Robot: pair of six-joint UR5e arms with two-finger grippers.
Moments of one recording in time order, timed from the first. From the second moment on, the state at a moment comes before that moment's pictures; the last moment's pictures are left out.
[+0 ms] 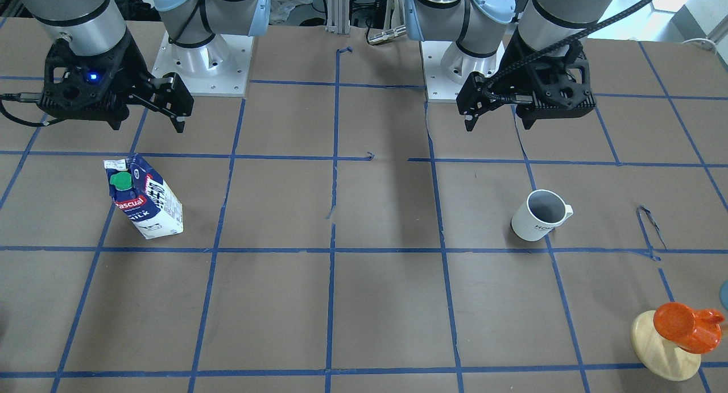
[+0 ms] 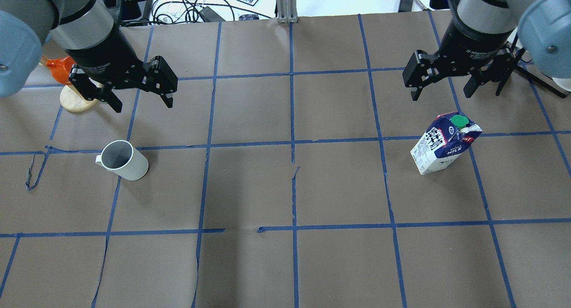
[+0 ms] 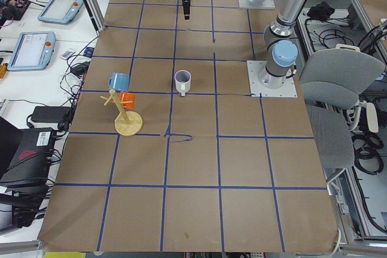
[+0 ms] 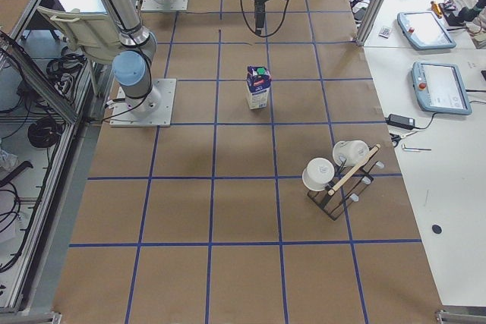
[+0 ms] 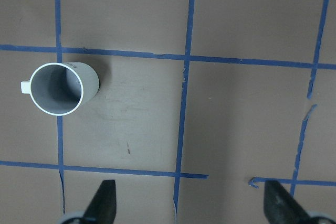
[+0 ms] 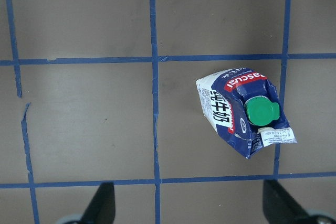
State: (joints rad) left arm -1.55 -1.56 -1.59 -1.62 1.58 -0.05; right arm 1.52 -1.59 1.60 -1.56 -1.61 -0.04
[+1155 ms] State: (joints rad) left arm -1.31 -1.74 -1.94 -1.16 1.59 0.24; right arm 1.52 -1.59 1.60 -1.56 -1.61 -0.04
